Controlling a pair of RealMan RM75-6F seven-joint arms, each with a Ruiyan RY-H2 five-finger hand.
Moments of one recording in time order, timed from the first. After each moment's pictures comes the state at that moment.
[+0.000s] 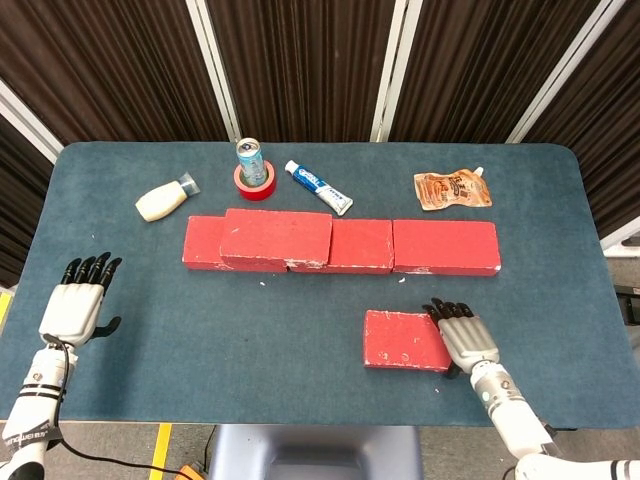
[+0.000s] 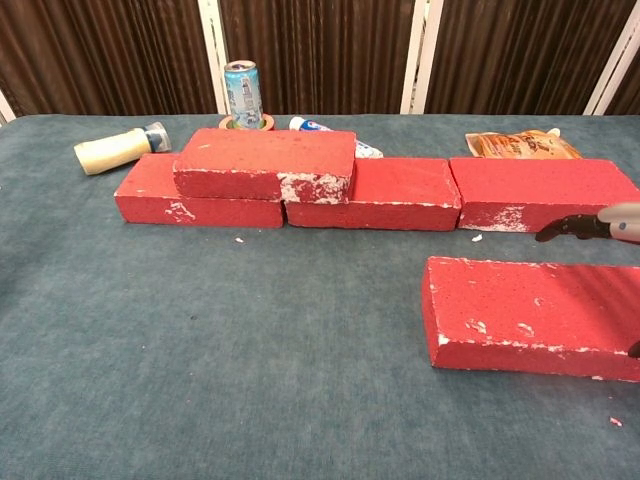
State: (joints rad) left arm -0.46 -1.10 -0.07 -1.78 1.05 1.22 0.47; right arm 0.64 -1.16 0.00 -2.11 -0.63 1.09 -0.69
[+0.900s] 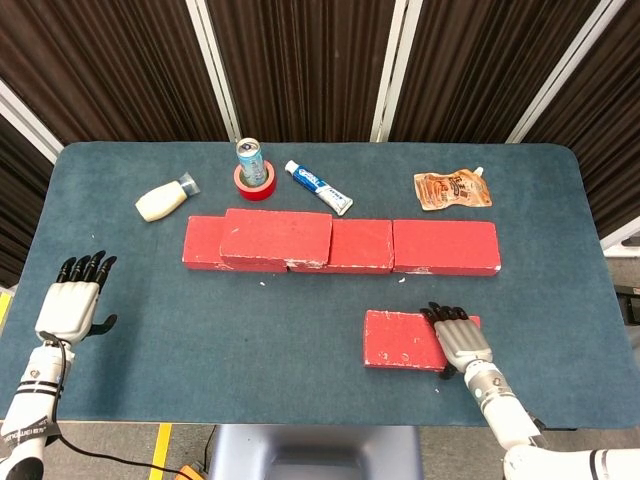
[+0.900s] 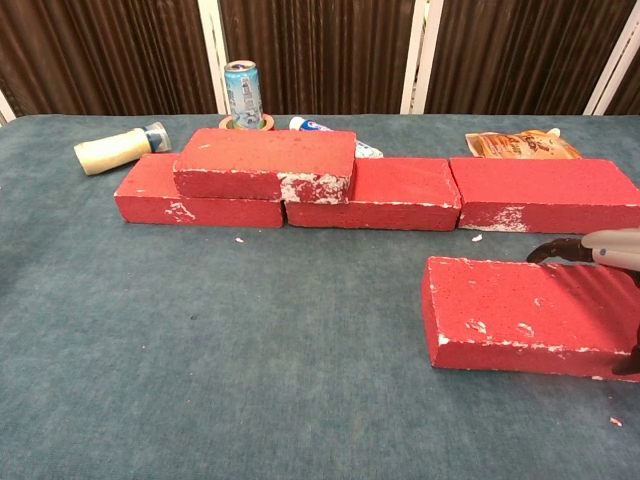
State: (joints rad) left arm -0.45 -1.11 -0.09 -1.74 1.04 1.19 0.45; right arm 0.67 -1.24 -0.04 -1.99 -0.61 1.07 -0.65
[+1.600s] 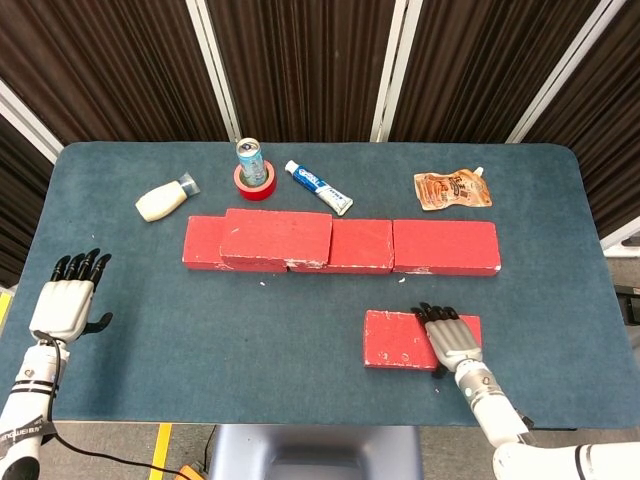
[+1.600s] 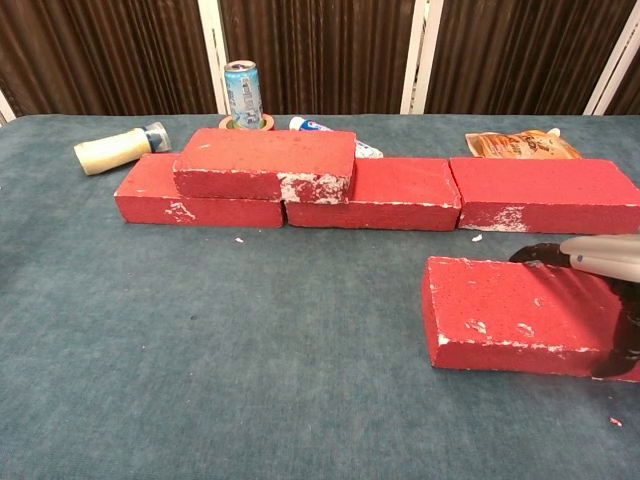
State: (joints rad) left arm -0.44 -1.10 -0.10 -1.73 1.05 1.19 0.44; right arm 0.69 -1.30 -0.04 -1.96 -0.61 1.09 -0.66
